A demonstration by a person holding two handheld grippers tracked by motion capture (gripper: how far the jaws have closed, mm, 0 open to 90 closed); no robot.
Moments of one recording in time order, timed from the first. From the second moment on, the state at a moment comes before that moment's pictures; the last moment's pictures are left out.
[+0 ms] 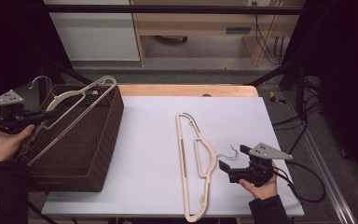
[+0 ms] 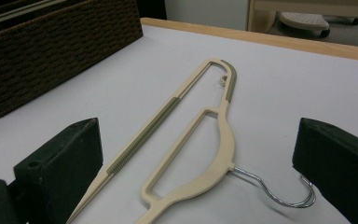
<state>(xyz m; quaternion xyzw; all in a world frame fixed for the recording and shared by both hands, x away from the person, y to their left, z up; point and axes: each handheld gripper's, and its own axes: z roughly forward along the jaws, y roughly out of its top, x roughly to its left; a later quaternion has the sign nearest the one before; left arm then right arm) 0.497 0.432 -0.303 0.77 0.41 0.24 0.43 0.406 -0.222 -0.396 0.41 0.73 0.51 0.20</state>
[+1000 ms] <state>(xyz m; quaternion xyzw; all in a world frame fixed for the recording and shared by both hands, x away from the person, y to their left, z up) 0.508 0.429 -0.373 0.77 0.51 0.20 0.33 0.408 -0.218 -0.399 0.41 0.73 0.50 0.19</state>
